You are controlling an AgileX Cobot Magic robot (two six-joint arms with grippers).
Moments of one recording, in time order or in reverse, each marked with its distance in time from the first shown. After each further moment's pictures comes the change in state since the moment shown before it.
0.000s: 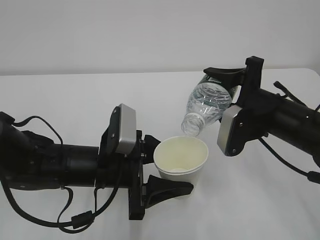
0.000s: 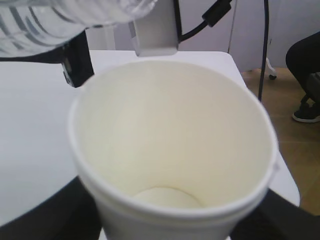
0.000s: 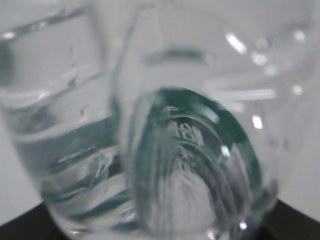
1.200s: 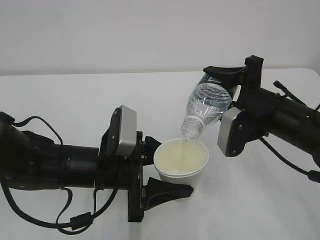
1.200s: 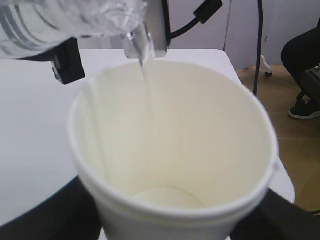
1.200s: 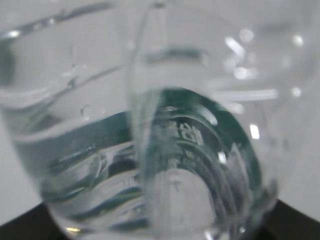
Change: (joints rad) left arm 0.000 0.000 0.000 0.017 0.000 0.002; right arm 0.000 0.000 0.000 0.002 -0.009 -0.056
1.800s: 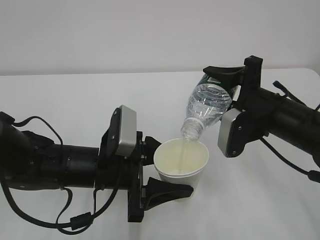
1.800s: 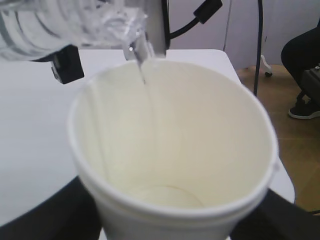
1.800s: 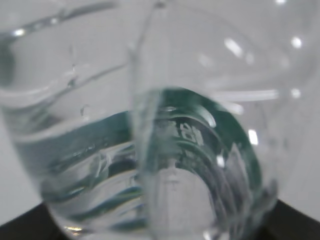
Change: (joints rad) left arm 0.000 0.000 0.000 0.000 0.000 0.000; right arm 0.000 0.000 0.000 0.000 0.000 -0.026
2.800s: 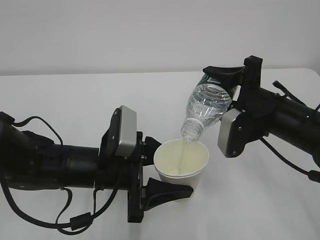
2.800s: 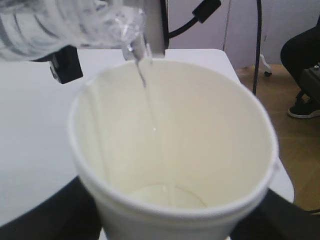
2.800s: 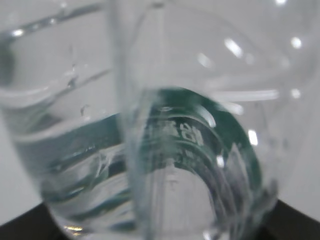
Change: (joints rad) left arm 0.000 0.000 0.000 0.004 0.000 0.001; right arm 0.000 0.000 0.000 -0.002 -0.002 -0.003
